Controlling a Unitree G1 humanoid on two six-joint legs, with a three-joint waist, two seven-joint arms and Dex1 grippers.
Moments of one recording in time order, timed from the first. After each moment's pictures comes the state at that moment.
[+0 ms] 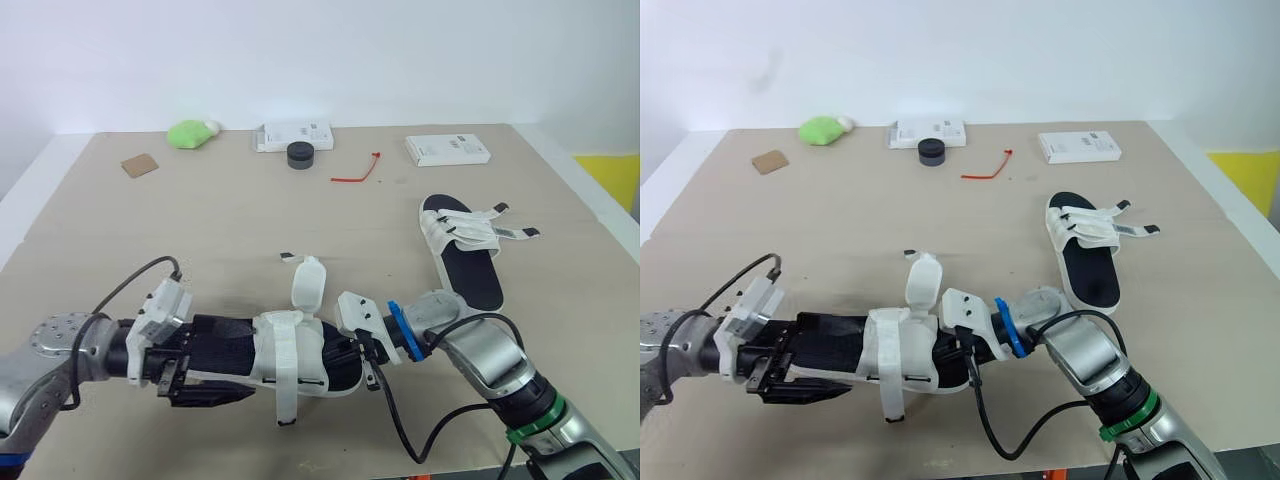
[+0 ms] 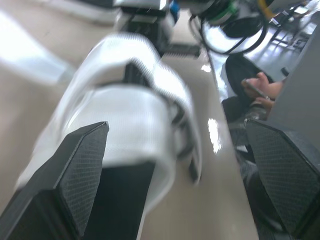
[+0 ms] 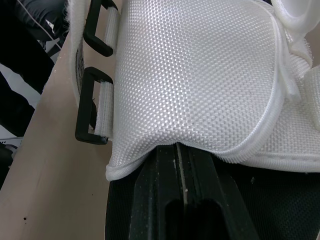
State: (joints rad) left arm 0.01 0.87 0.10 -0.51 -0.83 0.55 -1.24; right arm -0.45 -0.59 0.45 -0.30 0.26 0.65 1.21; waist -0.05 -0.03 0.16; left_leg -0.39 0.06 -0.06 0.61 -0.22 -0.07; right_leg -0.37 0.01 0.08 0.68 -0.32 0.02
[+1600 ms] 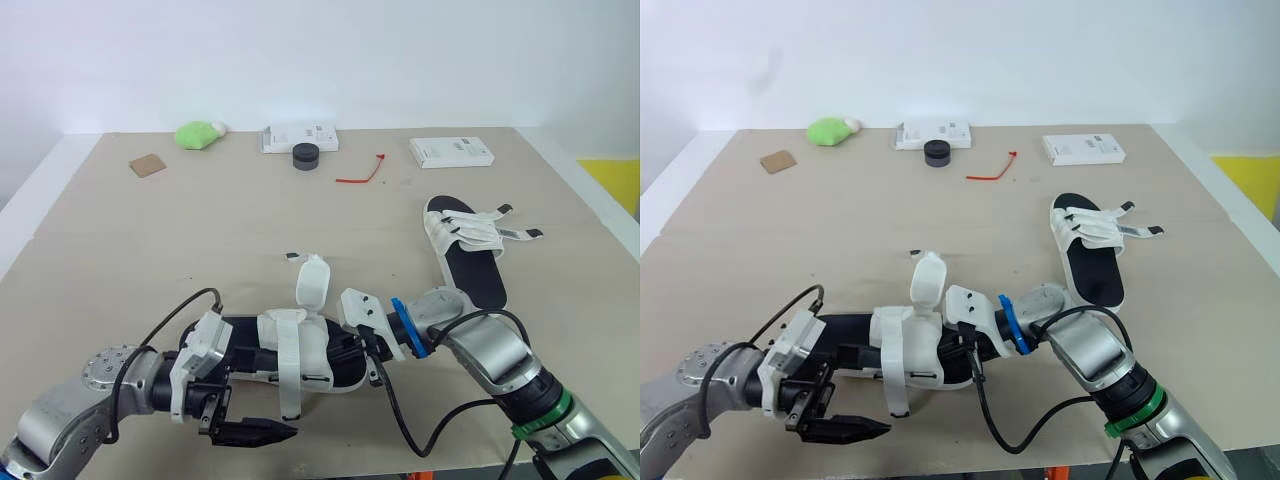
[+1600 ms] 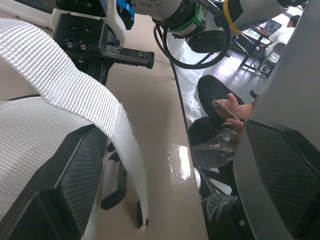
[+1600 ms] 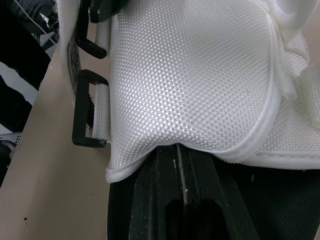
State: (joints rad) left arm 0.07 0.78 -0.03 -0.60 -0.83 0.58 -1.15; right arm -0.47 -0.63 0.45 -0.30 0.28 0.67 1.19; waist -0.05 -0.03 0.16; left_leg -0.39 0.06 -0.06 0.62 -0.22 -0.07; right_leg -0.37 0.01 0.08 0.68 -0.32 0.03
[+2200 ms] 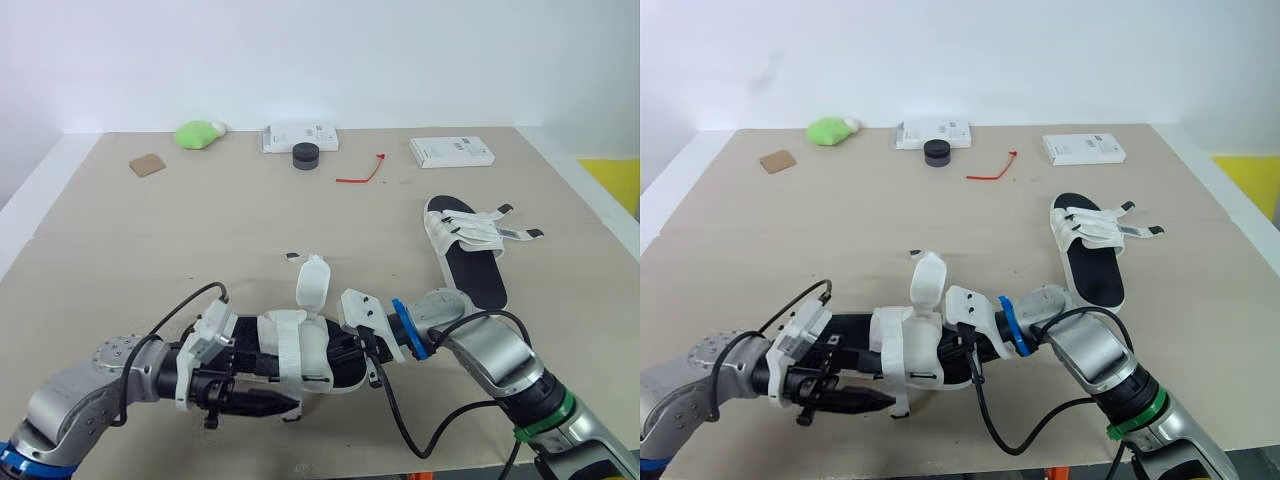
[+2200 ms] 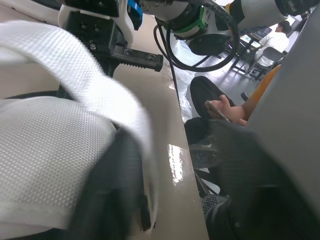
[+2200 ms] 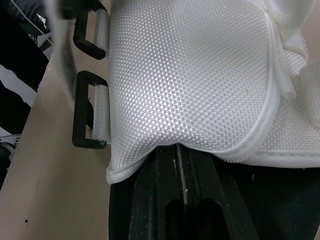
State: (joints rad) left arm -0.02 0.77 -0.07 -0.54 -0.87 0.67 -1.16; right arm -0.46 -0.64 0.45 -0.33 0.29 0.70 1.17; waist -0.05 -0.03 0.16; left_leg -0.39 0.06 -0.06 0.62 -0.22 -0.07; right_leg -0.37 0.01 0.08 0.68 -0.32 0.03
